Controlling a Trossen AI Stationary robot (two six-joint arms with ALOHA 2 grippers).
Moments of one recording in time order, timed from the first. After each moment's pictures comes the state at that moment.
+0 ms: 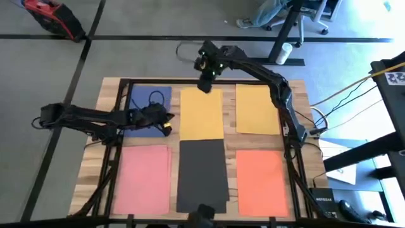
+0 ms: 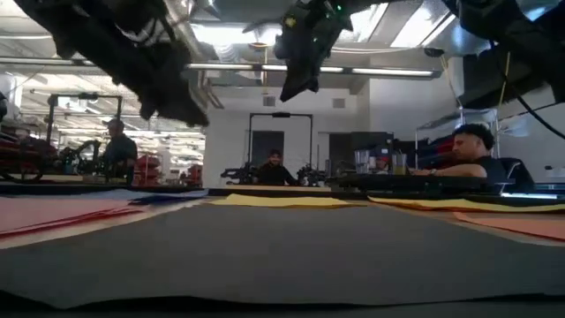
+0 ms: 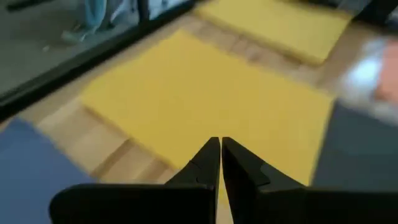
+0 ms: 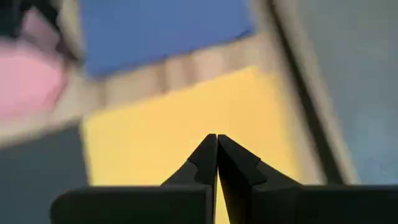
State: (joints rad) left arm 0.12 1.01 0.43 0.10 -0.39 -0.29; right arm -0.46 2.19 2.33 -1.24 -0.29 -0.25
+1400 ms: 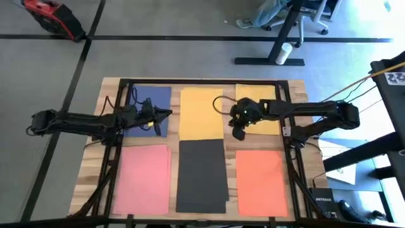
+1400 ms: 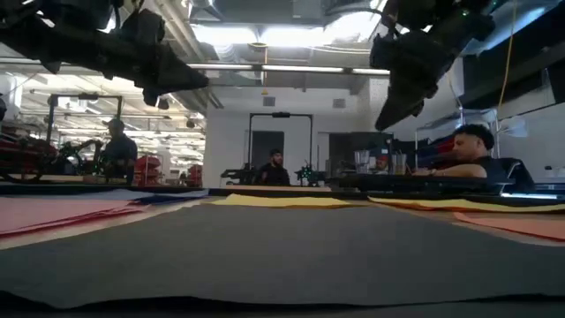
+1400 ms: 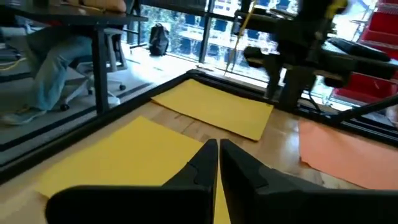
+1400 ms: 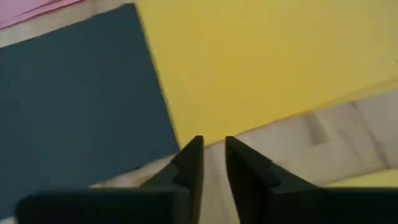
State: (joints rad) left arm 0.20 0.83 0.25 0.46 -0.23 -0.16; right arm -0.16 1.29 0.83 -0.44 -0.07 0.15
